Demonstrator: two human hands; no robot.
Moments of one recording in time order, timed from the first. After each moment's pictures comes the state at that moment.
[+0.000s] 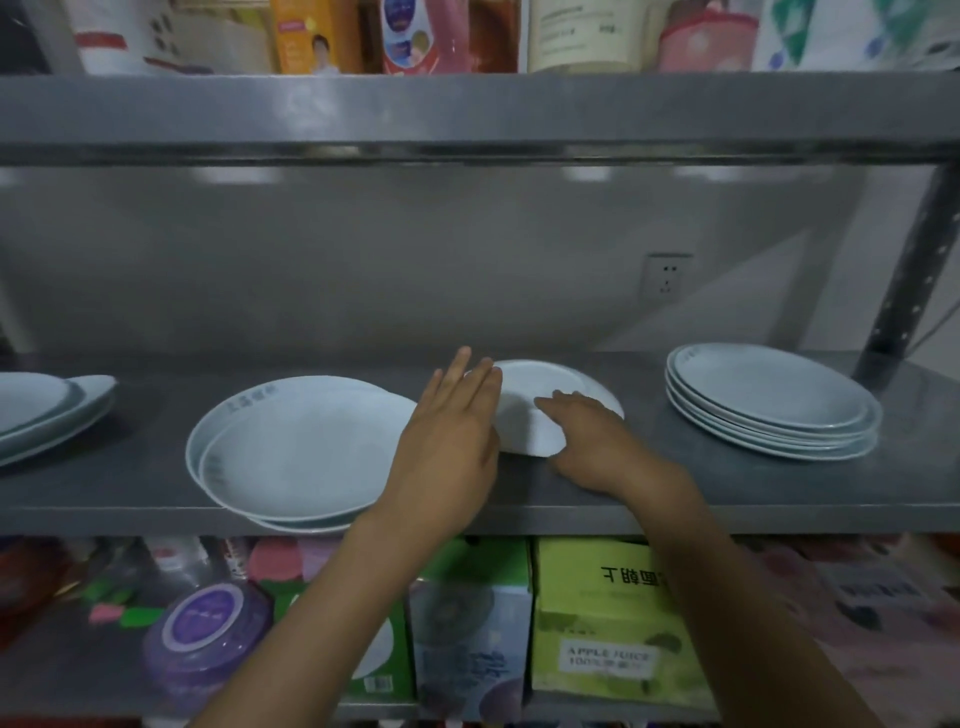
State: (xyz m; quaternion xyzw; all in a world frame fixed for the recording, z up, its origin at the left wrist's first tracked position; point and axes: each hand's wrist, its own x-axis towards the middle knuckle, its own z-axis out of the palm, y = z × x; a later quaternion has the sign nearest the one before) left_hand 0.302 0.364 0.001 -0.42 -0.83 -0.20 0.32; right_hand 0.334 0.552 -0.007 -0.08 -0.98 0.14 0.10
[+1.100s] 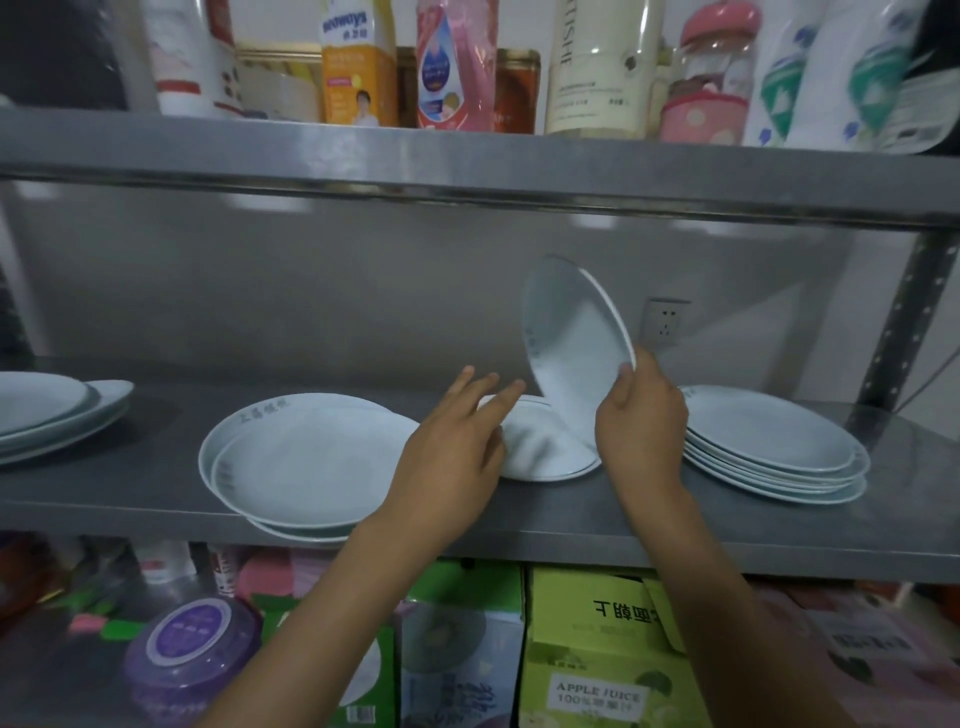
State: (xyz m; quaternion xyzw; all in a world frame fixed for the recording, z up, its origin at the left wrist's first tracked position) left_hand 0.311 0.361 0.012 -0.41 -0.81 -0.32 0.28; right_hand 0.356 0.539 0.036 -0.20 -0.79 0.22 0.53
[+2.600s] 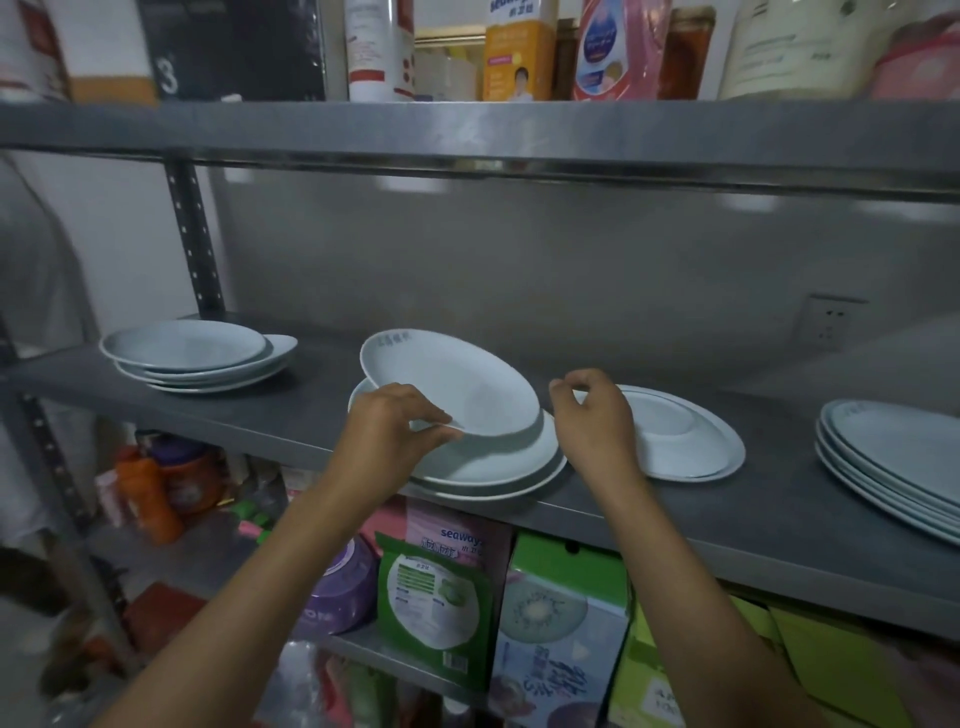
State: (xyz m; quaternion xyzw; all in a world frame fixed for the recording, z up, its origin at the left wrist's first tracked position) left_hand 0.274 0.214 -0.003 -0.28 -0.84 -0.35 0.31; right_hand 0.285 0.431 0.006 -0.10 -0.82 0.47 0.31
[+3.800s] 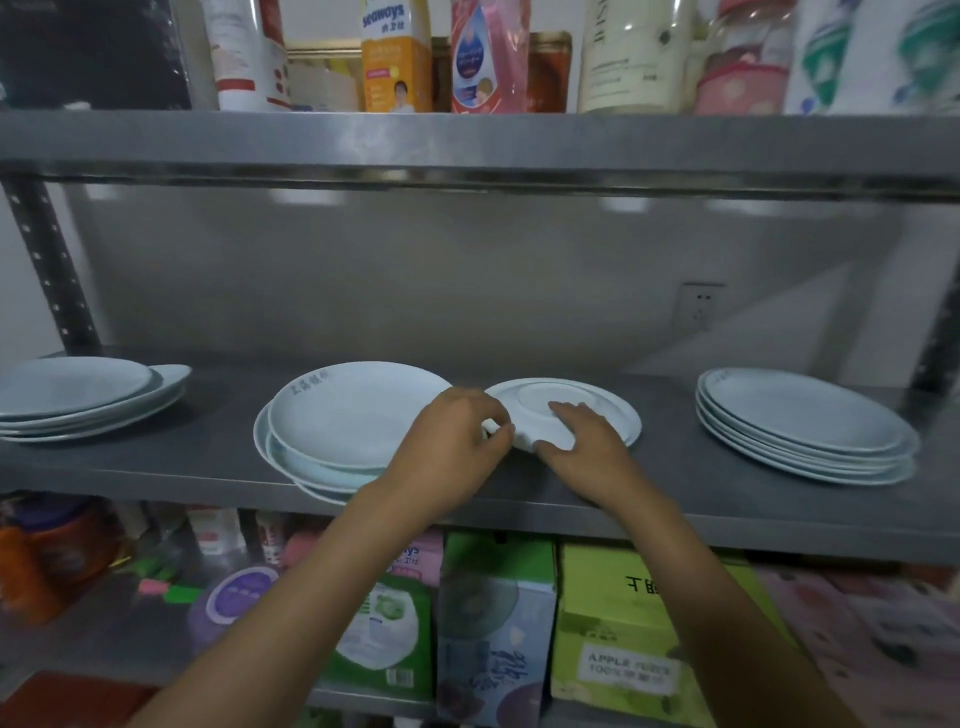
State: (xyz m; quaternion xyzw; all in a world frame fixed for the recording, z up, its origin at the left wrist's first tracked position) left_hand 0.308 0.329 0.014 -0.37 -0.84 -0.32 0.22; right_hand 0.323 0.522 -0.030 -0.10 -0.93 0.29 0.20
